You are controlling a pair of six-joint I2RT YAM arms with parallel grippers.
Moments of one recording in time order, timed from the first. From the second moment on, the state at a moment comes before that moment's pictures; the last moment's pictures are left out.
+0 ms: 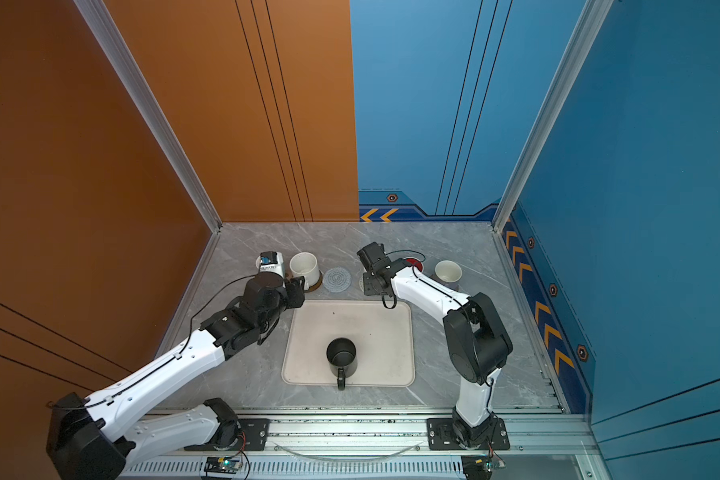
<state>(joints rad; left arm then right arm) -0.63 1.10 0.85 -0.26 -0.40 -0.54 0.59 1.82 1.38 -0.62 0.22 0.46</state>
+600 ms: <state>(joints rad) -0.63 1.11 0.85 -0.26 -0.40 -0.54 0.58 1.86 1.38 -0.62 0.21 0.46</state>
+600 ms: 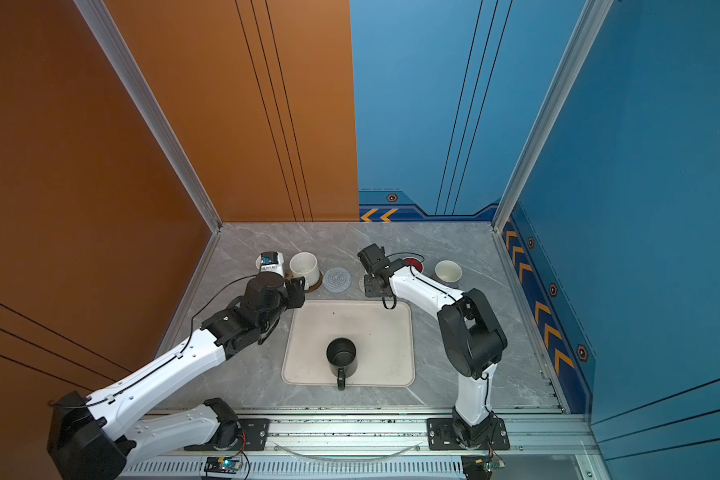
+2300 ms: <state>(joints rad) -0.63 1.11 0.85 -0.28 -0.40 -0.54 0.58 1.90 1.43 -0.62 0.20 0.44</state>
